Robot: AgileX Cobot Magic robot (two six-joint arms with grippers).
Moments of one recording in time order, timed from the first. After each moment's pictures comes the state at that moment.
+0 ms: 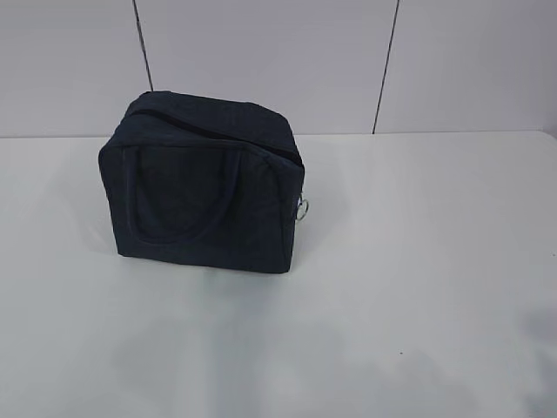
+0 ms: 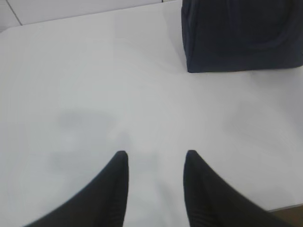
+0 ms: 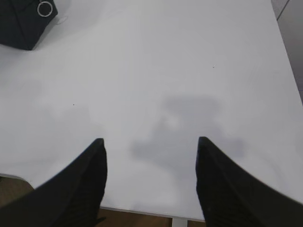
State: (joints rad) left arm -0.01 0.02 -0.53 -0.10 1.11 0.14; right arm 0.06 -0.02 -0.50 0.00 1.16 -0.12
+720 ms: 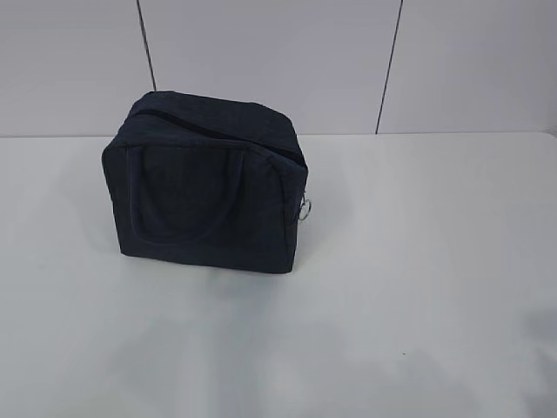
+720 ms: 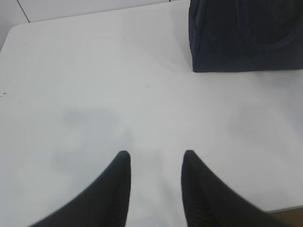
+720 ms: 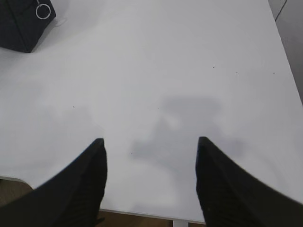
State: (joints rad) left arm 0.02 0.01 -0.53 -0.10 1.11 0.14; right arm 0.05 -0.02 -0.50 0.00 1.15 -0.12
